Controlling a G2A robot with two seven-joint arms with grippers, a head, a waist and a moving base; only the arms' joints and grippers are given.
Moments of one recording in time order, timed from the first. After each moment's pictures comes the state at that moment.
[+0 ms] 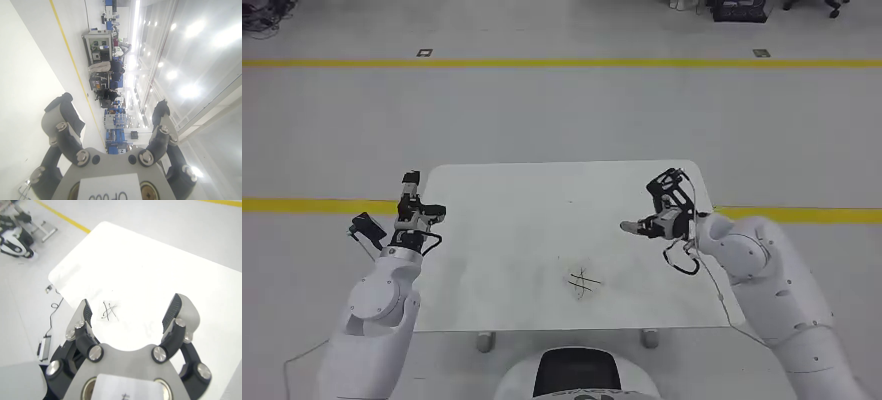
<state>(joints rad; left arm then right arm) 1.73 -1.15 -1.60 -1.80 -0.42 0.00 0.00 -1.38 -1.04 1.29 -1.79 -0.75 -0.34 0.90</state>
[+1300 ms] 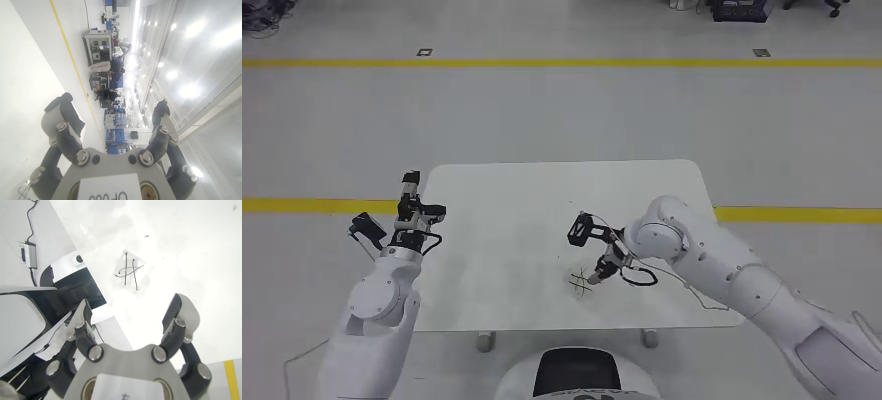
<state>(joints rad) 1.73 -1.15 -1.60 -1.80 -0.42 0.00 0.00 -0.83 -1.08 0.52 -1.46 -0.59 -0.34 1.17</state>
